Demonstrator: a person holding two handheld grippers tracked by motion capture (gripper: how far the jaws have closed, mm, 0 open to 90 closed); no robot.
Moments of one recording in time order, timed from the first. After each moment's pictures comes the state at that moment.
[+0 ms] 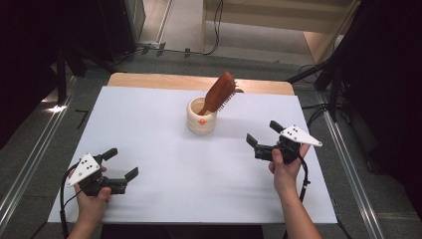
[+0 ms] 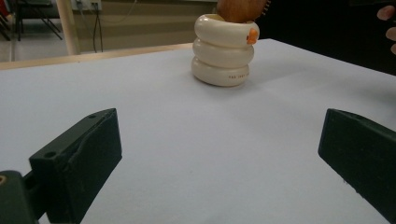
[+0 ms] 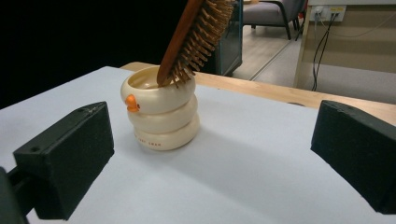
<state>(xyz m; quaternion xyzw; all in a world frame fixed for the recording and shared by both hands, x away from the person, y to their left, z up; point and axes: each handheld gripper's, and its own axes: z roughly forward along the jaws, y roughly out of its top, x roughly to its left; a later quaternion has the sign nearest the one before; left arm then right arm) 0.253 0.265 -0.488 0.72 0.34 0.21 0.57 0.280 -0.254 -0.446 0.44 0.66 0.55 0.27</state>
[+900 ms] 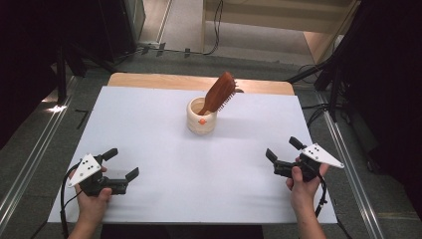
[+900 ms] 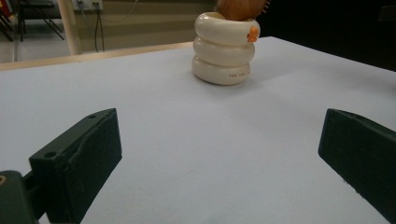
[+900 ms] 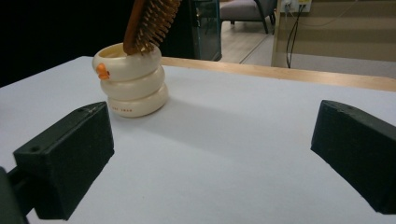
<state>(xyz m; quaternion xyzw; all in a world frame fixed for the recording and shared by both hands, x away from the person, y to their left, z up) 0.252 0.263 -0.488 0.72 0.34 0.22 0.56 0.239 -0.300 -0.471 0.47 0.64 0.53 0.28</state>
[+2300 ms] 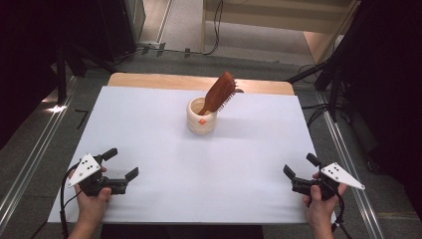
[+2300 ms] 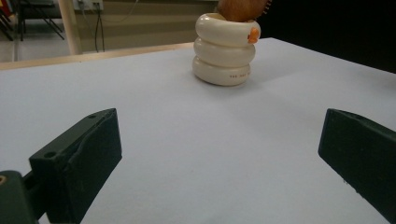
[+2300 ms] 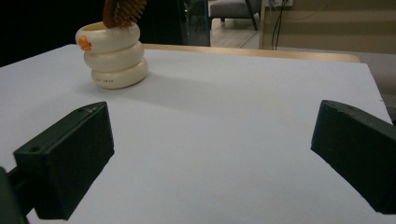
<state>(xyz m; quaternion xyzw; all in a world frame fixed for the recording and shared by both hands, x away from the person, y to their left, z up) 0.252 0.264 -0.488 0.72 0.34 0.22 0.56 0.197 -0.346 -0.499 0.49 0.63 0.53 0.29</state>
